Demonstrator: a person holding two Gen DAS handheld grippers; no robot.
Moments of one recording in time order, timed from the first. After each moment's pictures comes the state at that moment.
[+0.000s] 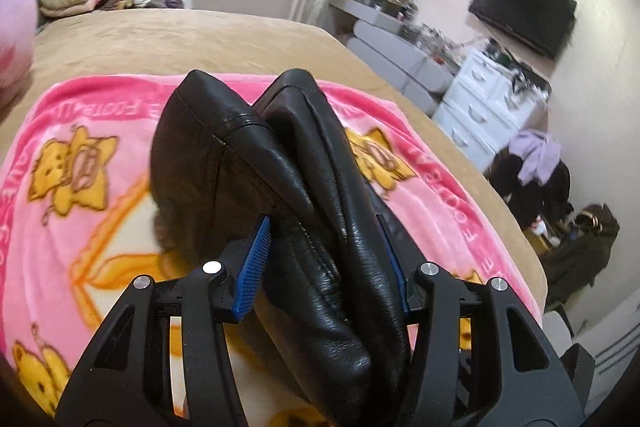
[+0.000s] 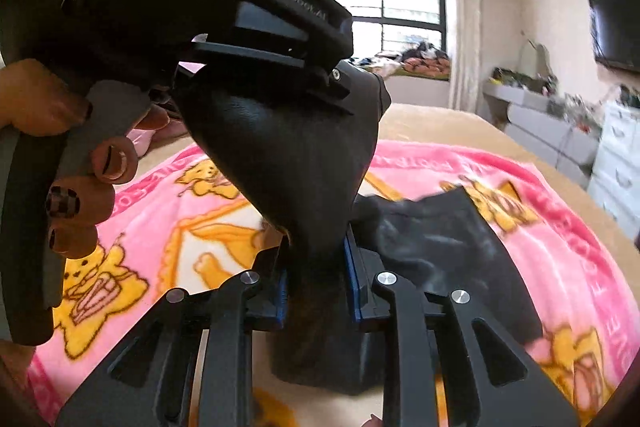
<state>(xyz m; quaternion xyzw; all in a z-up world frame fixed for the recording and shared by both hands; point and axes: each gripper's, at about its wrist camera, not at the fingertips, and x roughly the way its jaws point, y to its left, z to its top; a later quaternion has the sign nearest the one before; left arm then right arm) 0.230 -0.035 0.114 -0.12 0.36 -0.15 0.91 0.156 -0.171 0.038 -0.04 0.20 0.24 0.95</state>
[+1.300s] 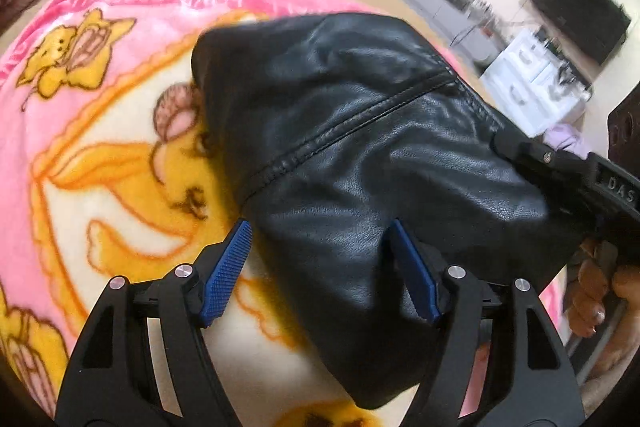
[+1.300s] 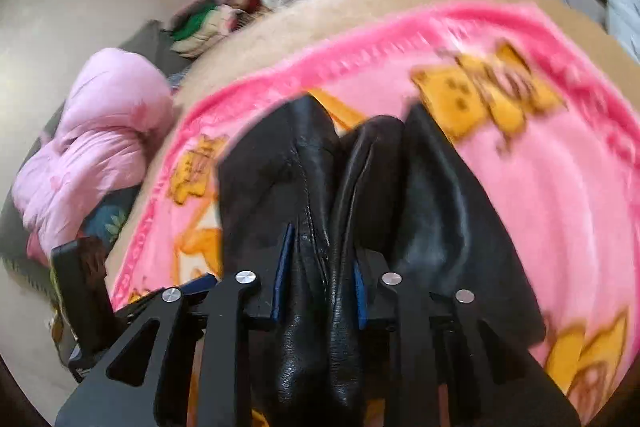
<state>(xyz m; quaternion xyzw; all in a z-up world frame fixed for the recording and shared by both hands) 0.232 -0.005 0.007 -0.18 0.44 -0.11 0.87 0.296 -0.249 0.058 0.13 0.42 0.27 0.85</state>
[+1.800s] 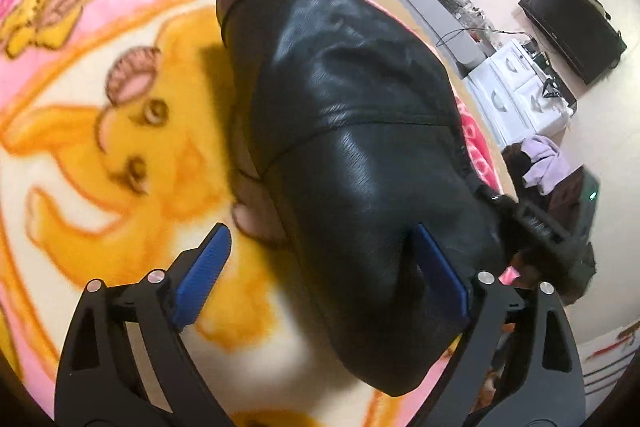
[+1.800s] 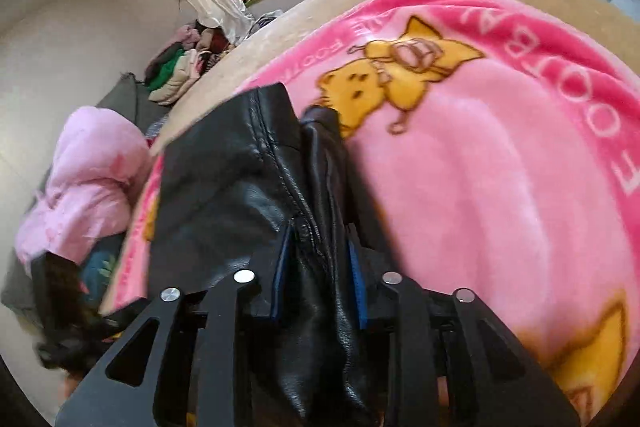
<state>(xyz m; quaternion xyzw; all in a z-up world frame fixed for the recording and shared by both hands) 0.248 -0.032 -0.019 -0.24 0.47 -0.14 0.84 0.315 -0.353 -0.029 0.21 0.41 0.20 0.86</state>
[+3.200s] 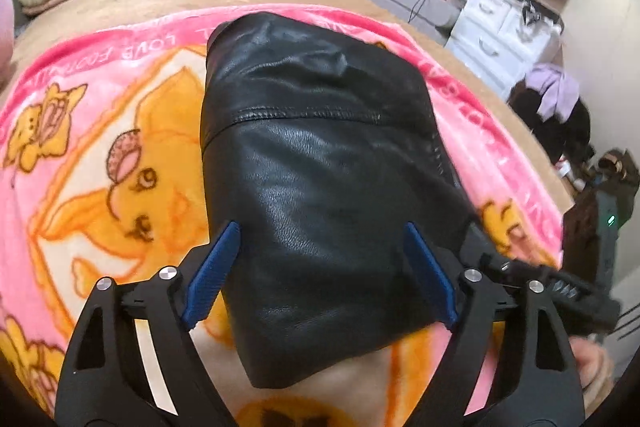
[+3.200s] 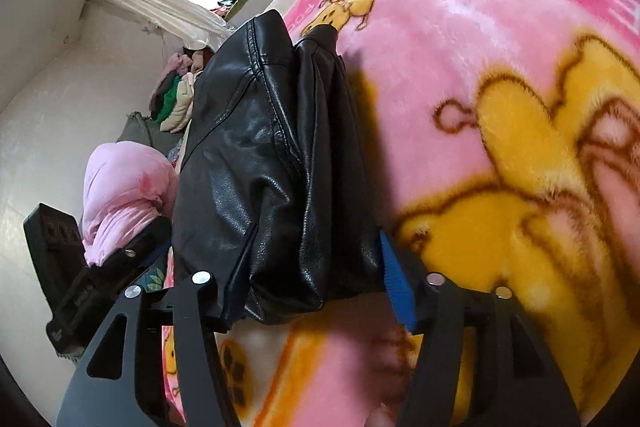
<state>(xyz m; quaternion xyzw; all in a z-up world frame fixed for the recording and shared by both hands) 0.231 -0.079 0.014 -0.05 0.44 -0.15 0.89 0.214 -0.357 -0.050 0.35 0.44 0.20 0.80</state>
